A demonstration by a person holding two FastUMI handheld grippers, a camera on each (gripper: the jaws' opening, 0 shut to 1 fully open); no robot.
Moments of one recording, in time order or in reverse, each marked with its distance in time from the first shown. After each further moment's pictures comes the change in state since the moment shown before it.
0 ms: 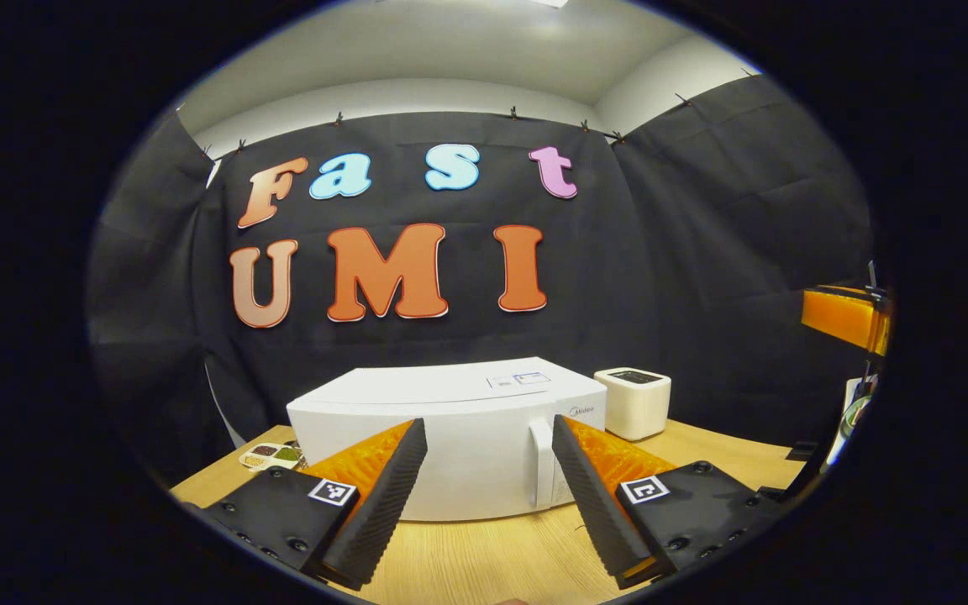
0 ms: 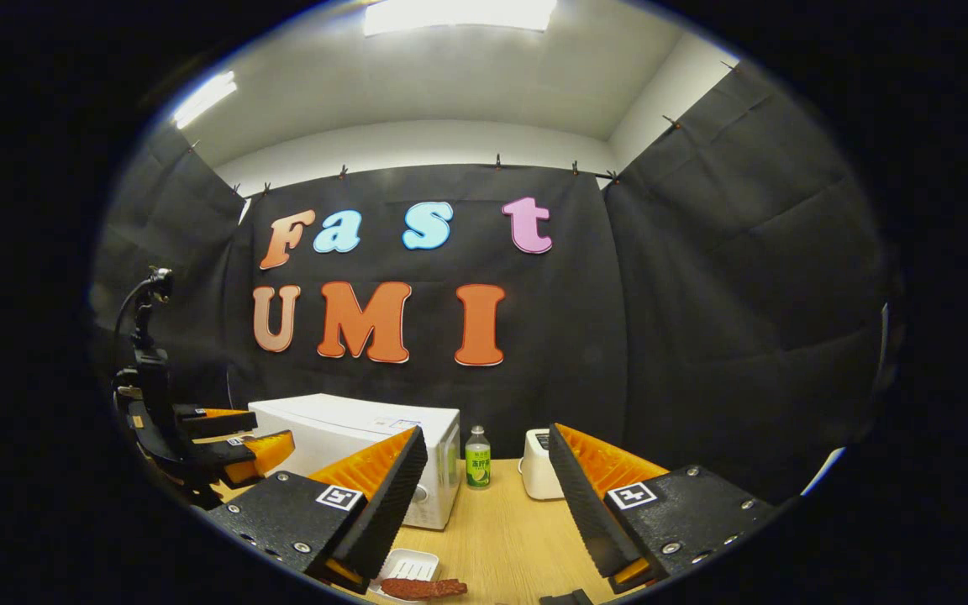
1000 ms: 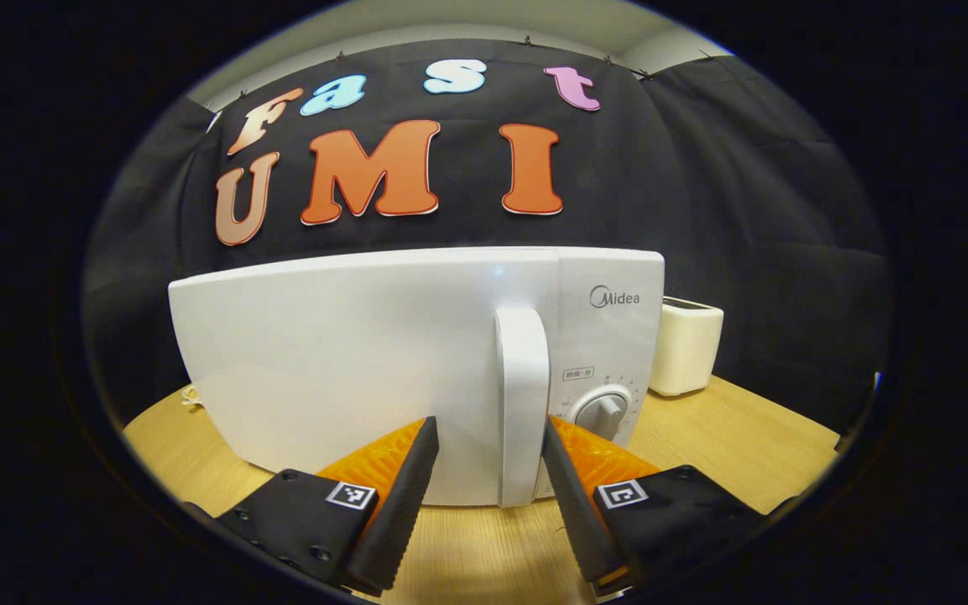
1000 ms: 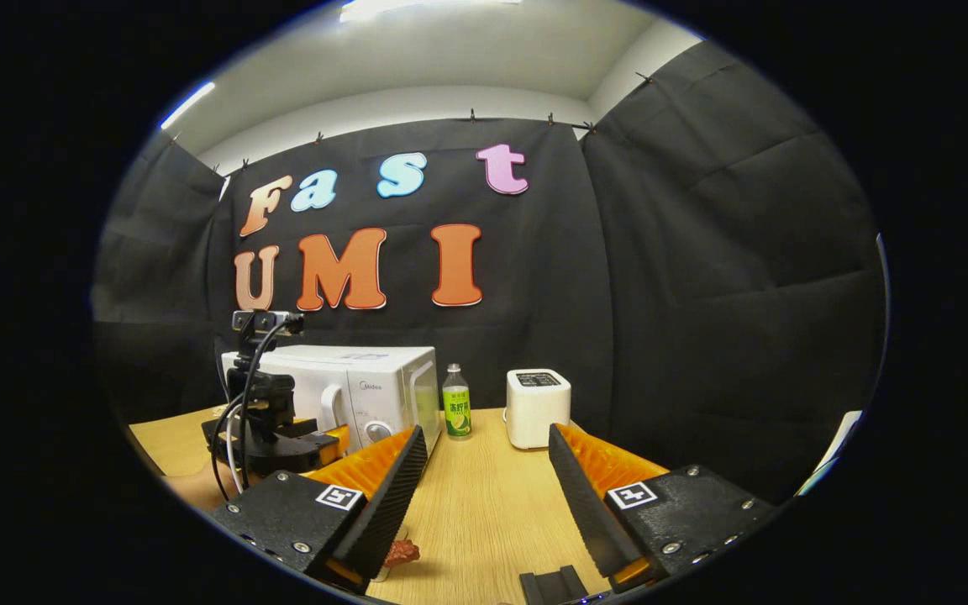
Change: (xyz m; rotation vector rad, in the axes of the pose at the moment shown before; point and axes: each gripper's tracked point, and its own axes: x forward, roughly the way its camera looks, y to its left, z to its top) left arm 0.126 -0.046 -0.140 -0.070 0.220 0.088; right arm 0.001 -0.036 -0.108 0.038 0.153 -0.028
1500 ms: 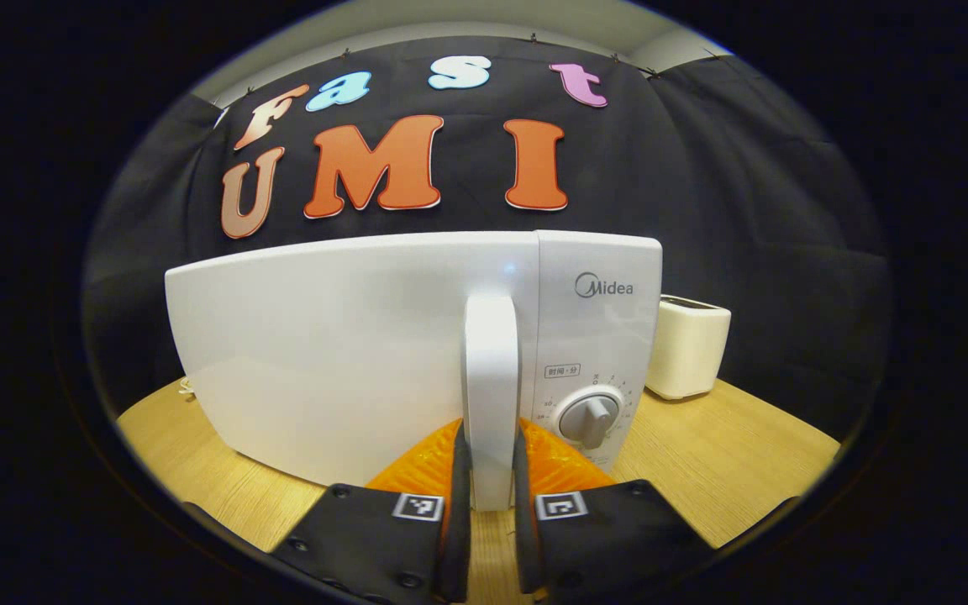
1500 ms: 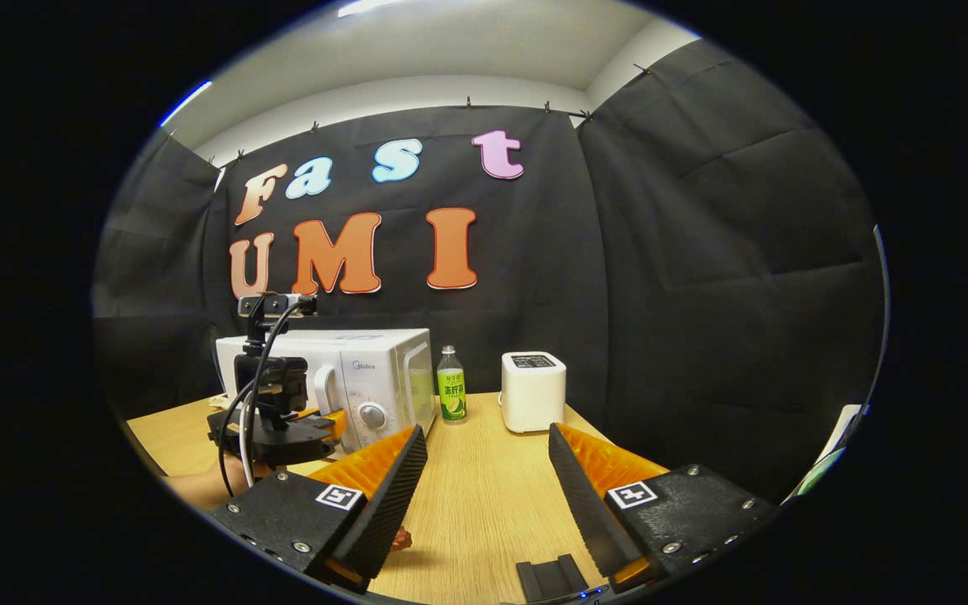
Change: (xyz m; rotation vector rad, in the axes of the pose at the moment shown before) left arm 0.006 -0.014 -0.003 -0.019 -0.012 0.013; right arm -0.003 -0.003 -0.017 -0.002 0.034 -0.016
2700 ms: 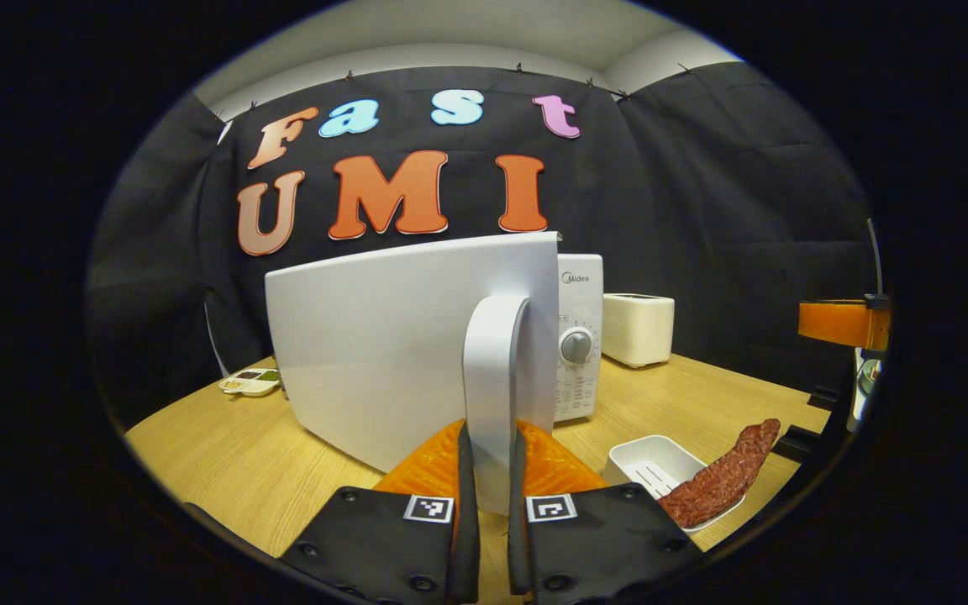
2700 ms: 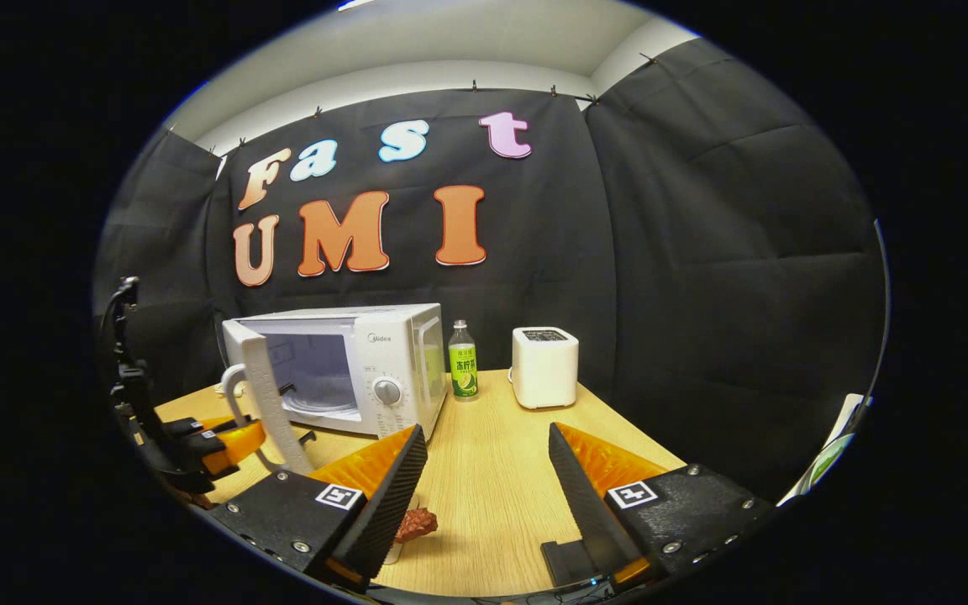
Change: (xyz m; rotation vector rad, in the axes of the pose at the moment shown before) left arm -0.177 0.074 -0.027 0.041 -0.087 -0.064; right arm -0.004 0.025 -0.029 -0.003 0.071 0.015
